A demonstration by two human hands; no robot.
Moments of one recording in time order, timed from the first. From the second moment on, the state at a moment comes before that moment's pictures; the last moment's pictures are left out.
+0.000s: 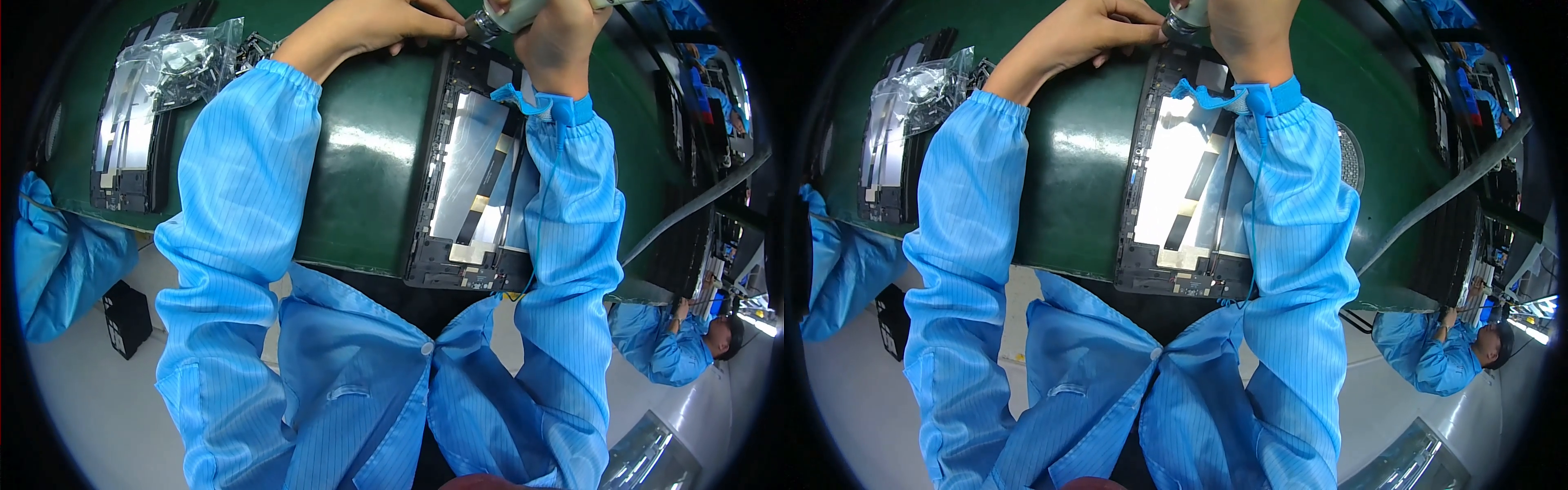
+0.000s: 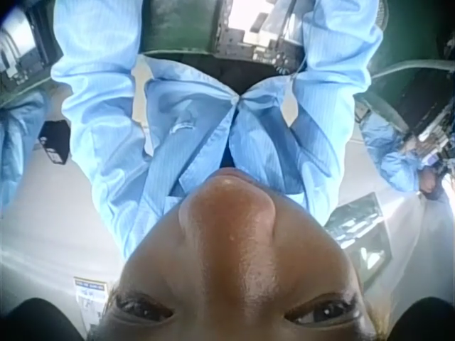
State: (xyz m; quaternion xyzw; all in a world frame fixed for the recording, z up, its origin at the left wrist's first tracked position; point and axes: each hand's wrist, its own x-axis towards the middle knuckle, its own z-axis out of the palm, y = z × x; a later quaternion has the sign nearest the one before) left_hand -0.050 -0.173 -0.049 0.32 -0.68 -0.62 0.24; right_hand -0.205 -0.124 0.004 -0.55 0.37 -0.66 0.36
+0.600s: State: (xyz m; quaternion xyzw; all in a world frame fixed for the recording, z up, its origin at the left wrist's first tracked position) left_hand -0.049 -0.175 -0.052 0.31 -0.68 -0.61 0.24; right_hand -0.201 -0.124 0.005 -0.55 0.38 -0.66 0.35
